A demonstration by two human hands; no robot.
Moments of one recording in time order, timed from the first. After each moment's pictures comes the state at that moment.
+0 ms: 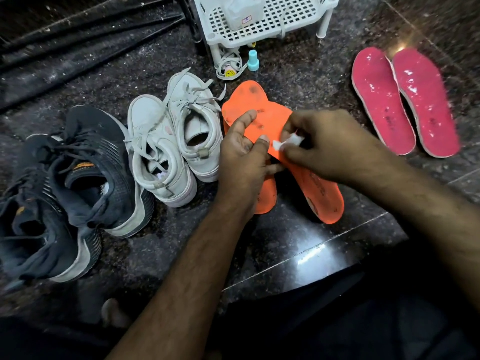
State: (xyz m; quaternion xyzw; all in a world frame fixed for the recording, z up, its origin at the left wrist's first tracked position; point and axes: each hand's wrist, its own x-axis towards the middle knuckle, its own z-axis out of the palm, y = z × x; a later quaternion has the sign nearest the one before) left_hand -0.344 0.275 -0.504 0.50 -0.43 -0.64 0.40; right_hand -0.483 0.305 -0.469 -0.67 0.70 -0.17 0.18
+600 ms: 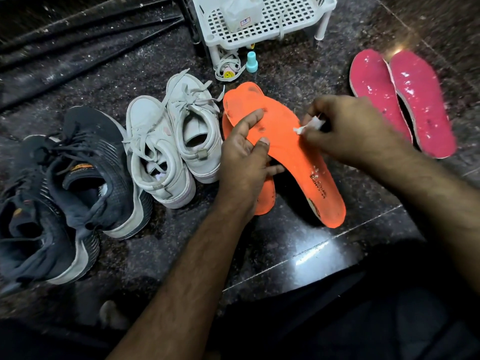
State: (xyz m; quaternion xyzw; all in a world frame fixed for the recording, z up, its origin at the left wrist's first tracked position) left_hand -0.344 0.280 -0.494 0.48 -0.45 -0.65 0.38; right_hand -0.510 0.297 -0.473 -0.60 0.77 -0.17 0.15
